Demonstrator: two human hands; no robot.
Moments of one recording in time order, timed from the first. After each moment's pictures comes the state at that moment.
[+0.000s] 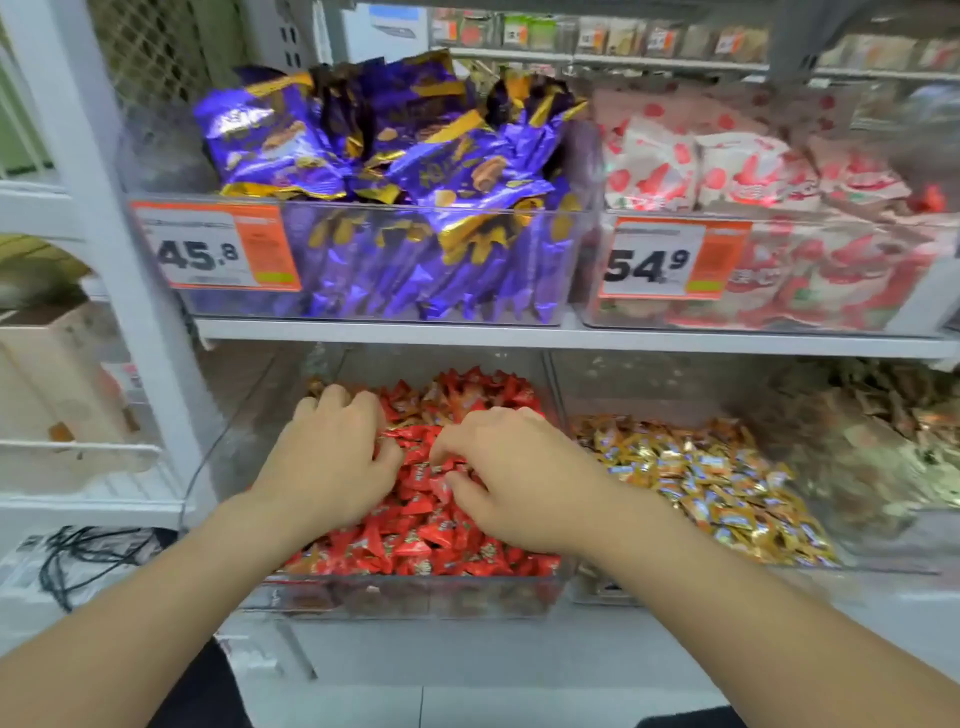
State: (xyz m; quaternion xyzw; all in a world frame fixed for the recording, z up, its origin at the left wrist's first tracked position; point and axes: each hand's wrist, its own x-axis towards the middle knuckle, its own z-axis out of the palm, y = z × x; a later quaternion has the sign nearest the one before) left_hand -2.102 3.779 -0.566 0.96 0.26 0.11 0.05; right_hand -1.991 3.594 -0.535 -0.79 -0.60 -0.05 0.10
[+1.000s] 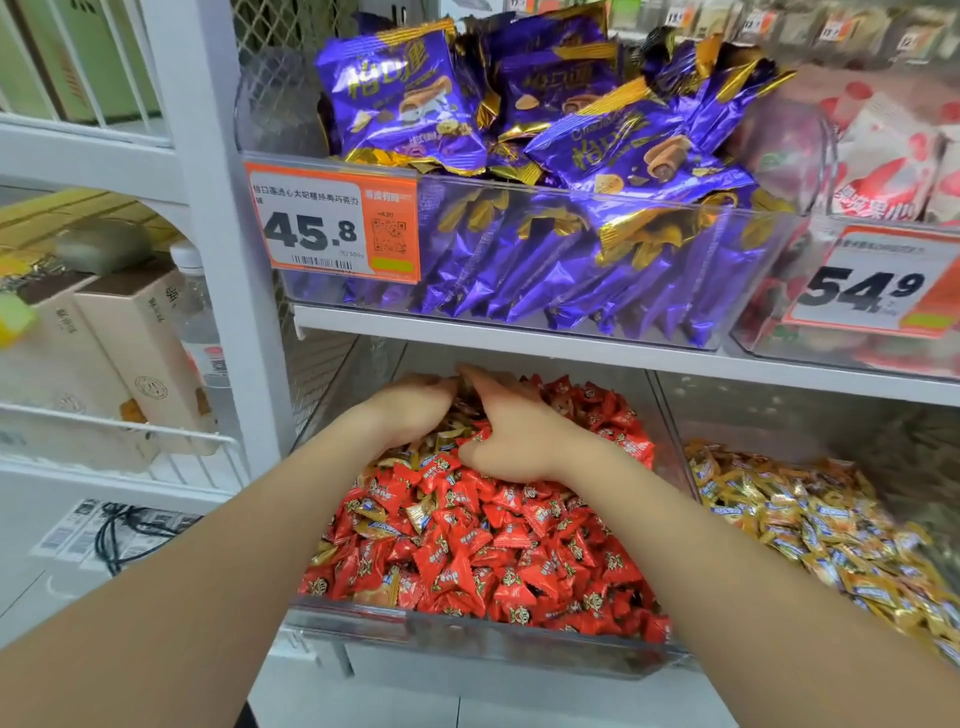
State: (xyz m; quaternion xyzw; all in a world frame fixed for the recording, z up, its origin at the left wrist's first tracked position) left_hand -2.032 3.870 -0.586 0.86 0.35 0.02 0.36; right_hand -1.940 3.732 -0.584 -0.84 -0.50 0.16 0.17
